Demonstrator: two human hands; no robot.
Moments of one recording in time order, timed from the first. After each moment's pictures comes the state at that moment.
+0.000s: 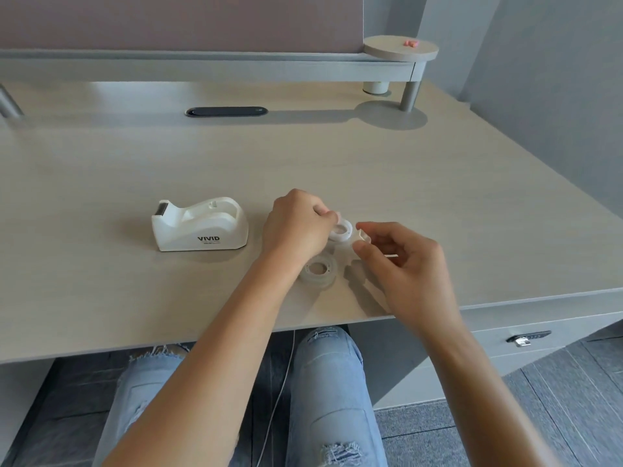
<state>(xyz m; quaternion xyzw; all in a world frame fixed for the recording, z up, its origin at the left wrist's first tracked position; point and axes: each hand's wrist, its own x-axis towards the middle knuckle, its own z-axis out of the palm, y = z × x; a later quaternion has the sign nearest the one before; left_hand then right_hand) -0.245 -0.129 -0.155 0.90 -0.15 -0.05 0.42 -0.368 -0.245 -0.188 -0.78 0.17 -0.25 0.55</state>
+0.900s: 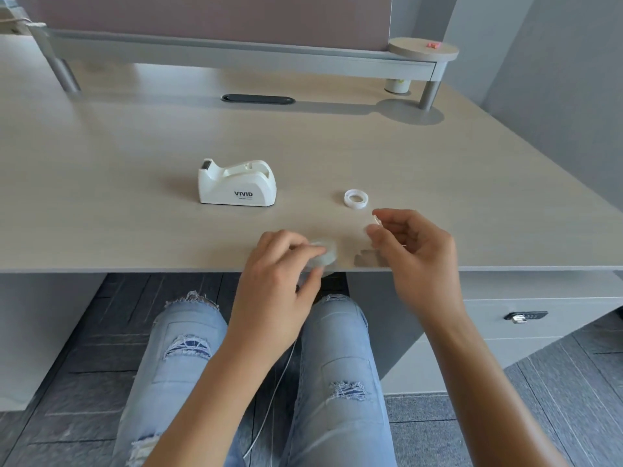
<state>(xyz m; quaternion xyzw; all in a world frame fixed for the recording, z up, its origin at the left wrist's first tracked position) -0.366 -0.020 -0.214 0.84 -0.32 0.25 0.36 -0.410 -0.214 -0.194 -0.75 0.13 -0.27 0.59</state>
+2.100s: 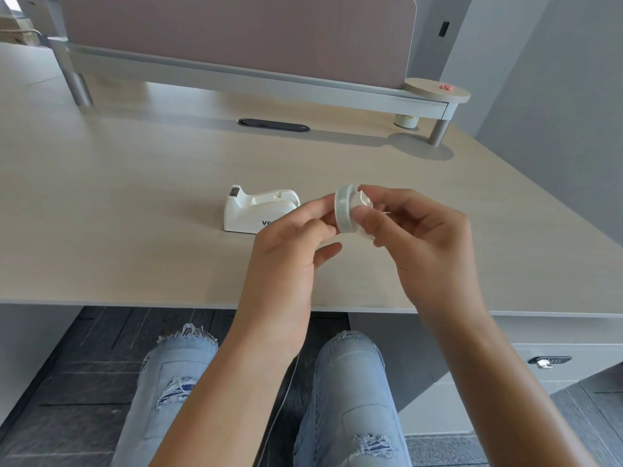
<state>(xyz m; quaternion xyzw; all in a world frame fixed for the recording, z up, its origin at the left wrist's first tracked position) -0.332 -0.010 -0.144 0.52 -0.16 -0.09 0.83 -0.369 -0.156 -0.129 -0.74 0.00 -0.30 0.60</state>
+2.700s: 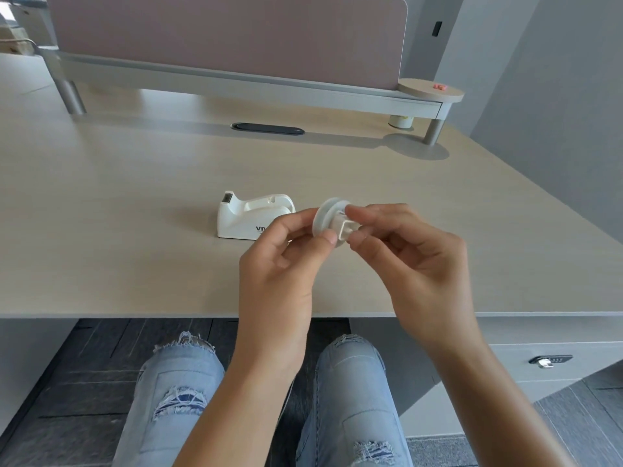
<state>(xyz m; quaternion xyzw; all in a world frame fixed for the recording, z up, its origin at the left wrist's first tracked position) -0.340 -0.015 -0.156 0.49 -0.14 -0.01 0.86 -0.380 -0.152 -0.147 -0.71 -0.07 -0.31 0.63</state>
